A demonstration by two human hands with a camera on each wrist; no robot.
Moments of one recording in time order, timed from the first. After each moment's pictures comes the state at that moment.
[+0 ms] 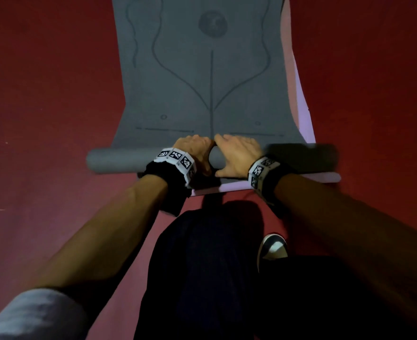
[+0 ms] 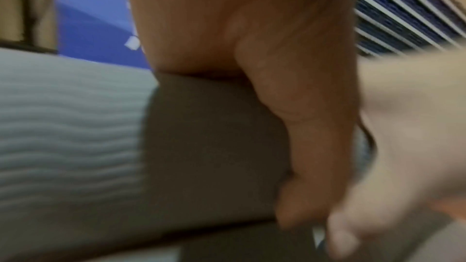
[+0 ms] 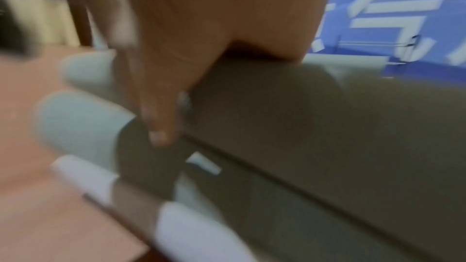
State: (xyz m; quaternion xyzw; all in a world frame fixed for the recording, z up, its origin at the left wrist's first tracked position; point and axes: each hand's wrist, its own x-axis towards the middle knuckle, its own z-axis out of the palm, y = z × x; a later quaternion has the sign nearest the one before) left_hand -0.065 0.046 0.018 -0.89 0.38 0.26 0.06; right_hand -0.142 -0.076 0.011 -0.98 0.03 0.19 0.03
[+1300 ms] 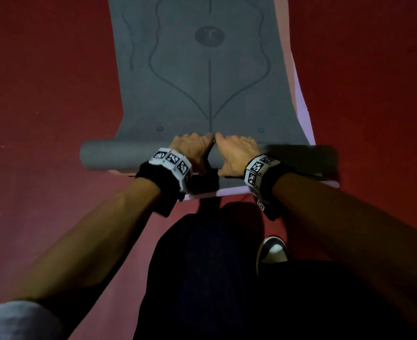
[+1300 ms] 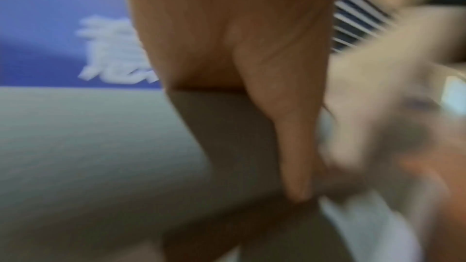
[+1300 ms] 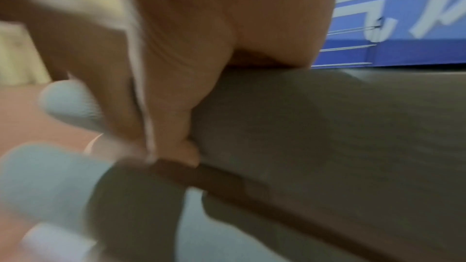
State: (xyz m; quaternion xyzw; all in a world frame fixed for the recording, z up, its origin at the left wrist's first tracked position) left_hand -0.060 0.047 0.016 -0.89 0.40 0.22 0.05; right_hand -0.135 -0.080 0.016 -0.98 0.07 0.20 0.04
